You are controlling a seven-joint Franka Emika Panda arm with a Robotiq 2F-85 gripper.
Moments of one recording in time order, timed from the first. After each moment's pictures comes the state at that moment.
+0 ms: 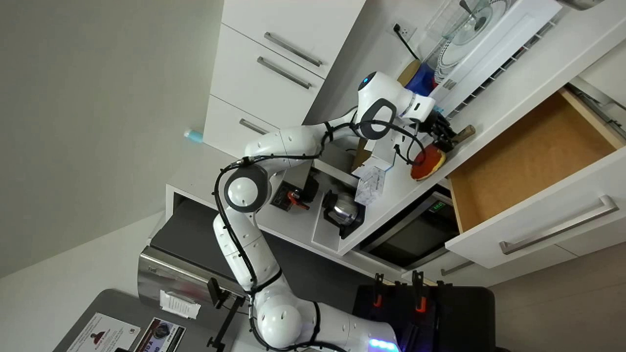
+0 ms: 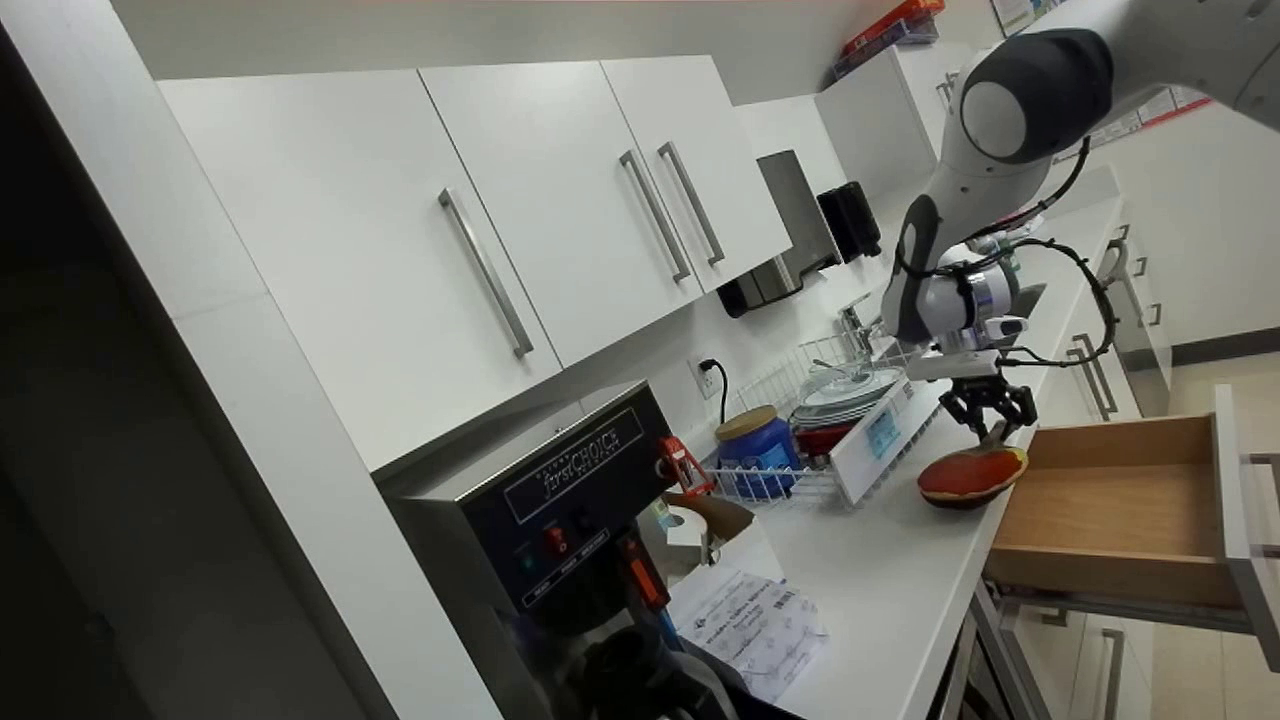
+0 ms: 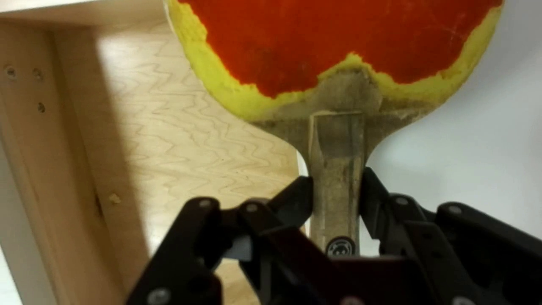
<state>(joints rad) -0.30 0.63 -0.19 -1.75 0.29 2.36 0.76</state>
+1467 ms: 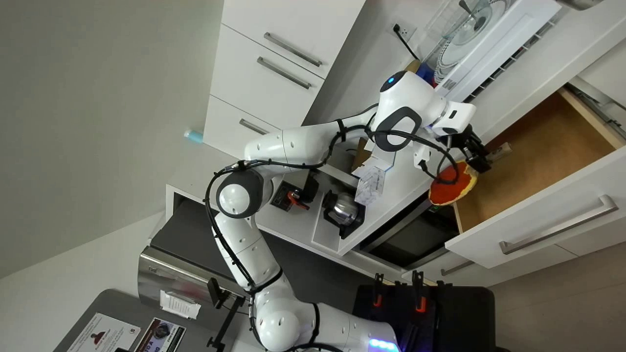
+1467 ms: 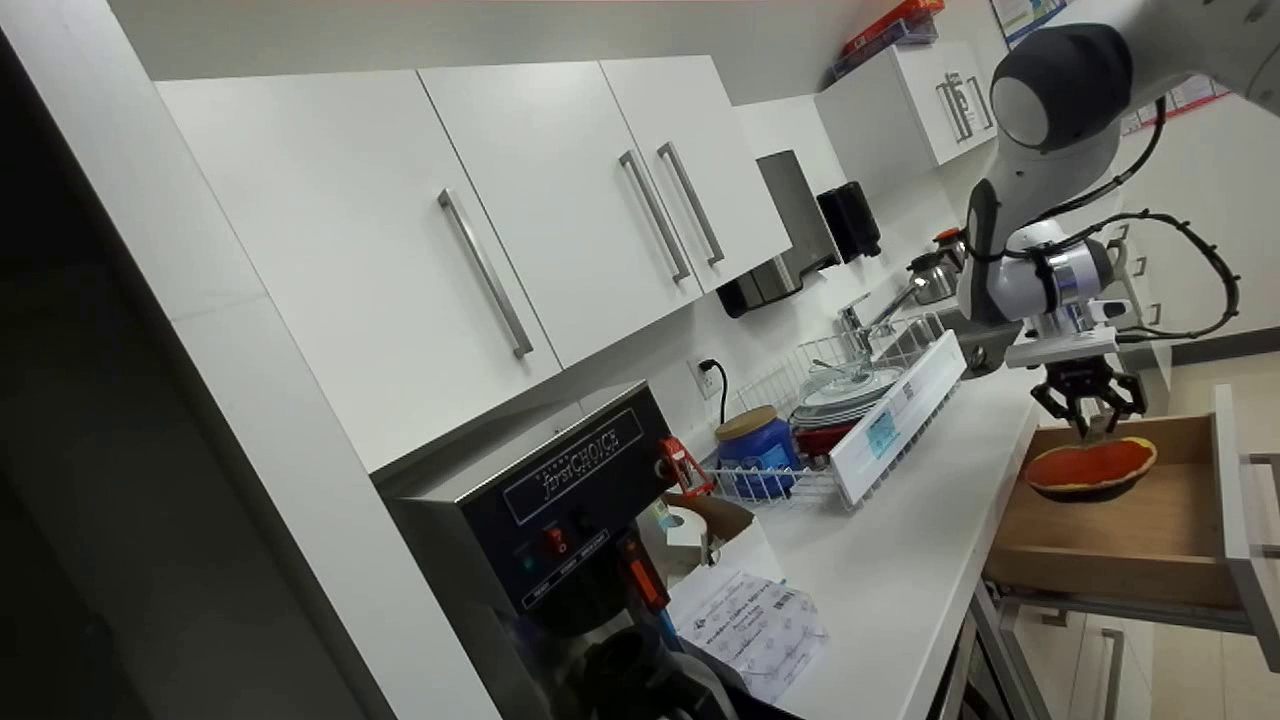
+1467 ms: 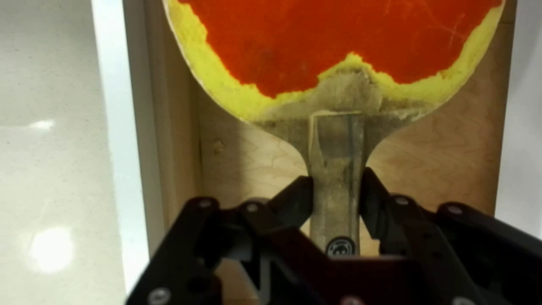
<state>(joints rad) -0.40 0.63 -0.28 -1.85 0.33 2.34 0.43</state>
